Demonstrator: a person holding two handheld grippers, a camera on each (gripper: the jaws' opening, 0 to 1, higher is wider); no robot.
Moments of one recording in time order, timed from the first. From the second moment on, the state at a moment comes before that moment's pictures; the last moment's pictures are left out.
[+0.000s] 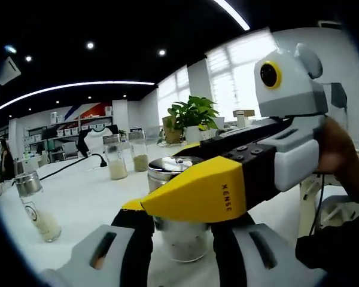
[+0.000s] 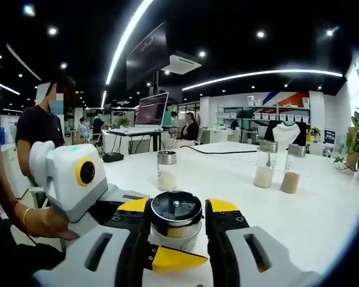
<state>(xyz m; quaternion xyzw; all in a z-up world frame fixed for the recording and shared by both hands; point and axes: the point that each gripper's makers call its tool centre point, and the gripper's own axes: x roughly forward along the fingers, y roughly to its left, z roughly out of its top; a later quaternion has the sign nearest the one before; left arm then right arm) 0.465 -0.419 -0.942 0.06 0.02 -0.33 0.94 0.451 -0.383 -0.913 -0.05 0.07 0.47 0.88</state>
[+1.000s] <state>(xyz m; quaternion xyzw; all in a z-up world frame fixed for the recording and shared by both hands) 0.458 -0.426 -0.944 0.07 0.03 -0.40 0.91 0.442 -0.390 -0.908 -0.05 0.06 0.49 0.87</state>
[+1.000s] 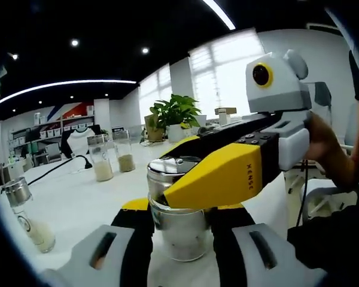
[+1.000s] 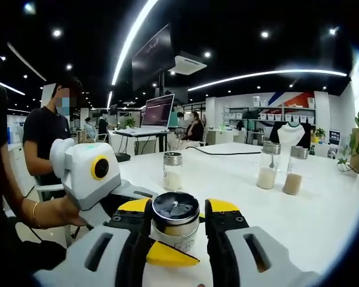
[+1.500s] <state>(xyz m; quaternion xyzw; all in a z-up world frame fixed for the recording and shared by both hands) 0.456 -0.426 -0.945 0.06 0.03 -0.41 0.91 0.442 -0.393 -0.907 -0.05 0.06 0.49 0.87</state>
